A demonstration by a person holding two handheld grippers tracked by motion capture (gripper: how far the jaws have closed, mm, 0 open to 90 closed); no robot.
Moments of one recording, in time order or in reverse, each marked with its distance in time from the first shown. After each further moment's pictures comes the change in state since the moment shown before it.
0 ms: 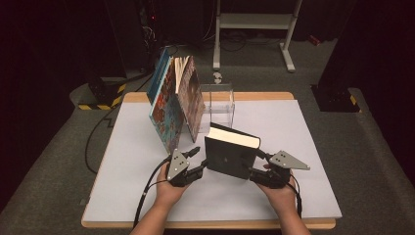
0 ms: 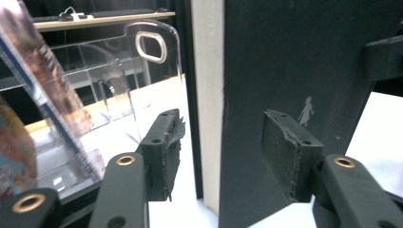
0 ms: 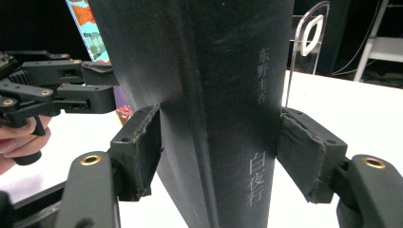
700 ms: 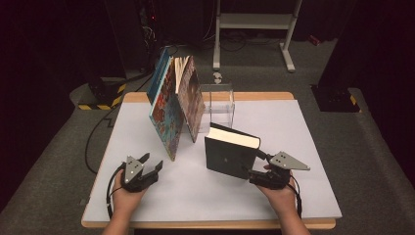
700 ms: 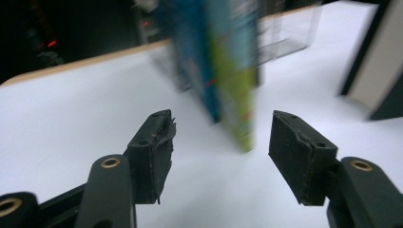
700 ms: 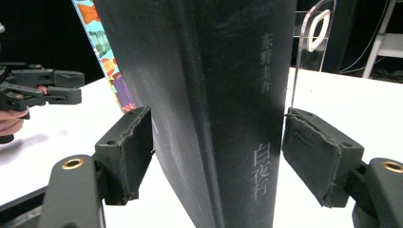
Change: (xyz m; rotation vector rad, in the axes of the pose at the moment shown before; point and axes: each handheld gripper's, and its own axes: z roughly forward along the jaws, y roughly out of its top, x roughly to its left) left arm 0.100 -0.001 -0.087 0.081 0.374 0.017; right arm -0.001 -0.004 0.000 0.003 0.020 0.009
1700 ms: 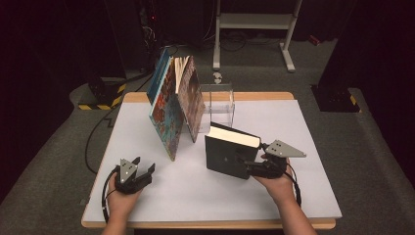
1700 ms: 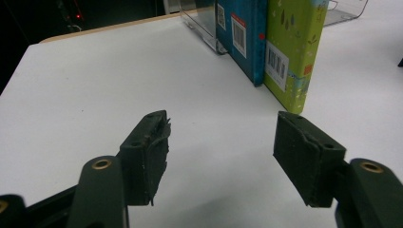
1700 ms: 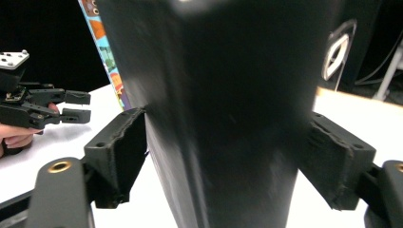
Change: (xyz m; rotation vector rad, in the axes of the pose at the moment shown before) left arm 0.015 -0.012 0.000 0.028 0.068 -0.013; right arm -0.005 0.030 0.017 -0.001 0.068 -0.060
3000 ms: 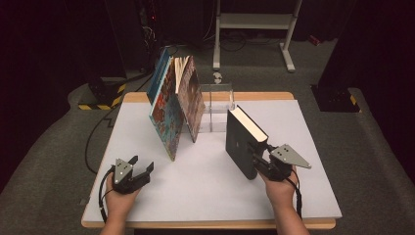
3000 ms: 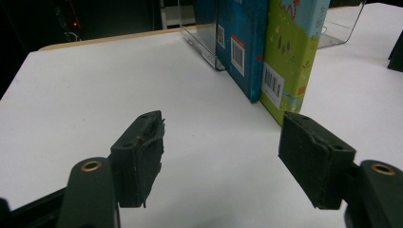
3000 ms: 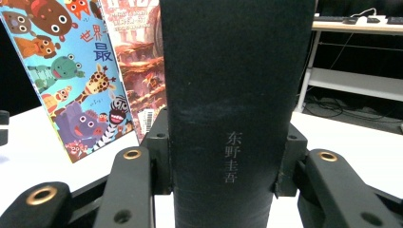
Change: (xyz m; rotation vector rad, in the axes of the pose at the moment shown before) left arm 0.004 0.007 -0.005 -0.047 -0.032 -0.052; right arm 0.011 -0.005 -0.014 -0.090 -0.284 -0.009
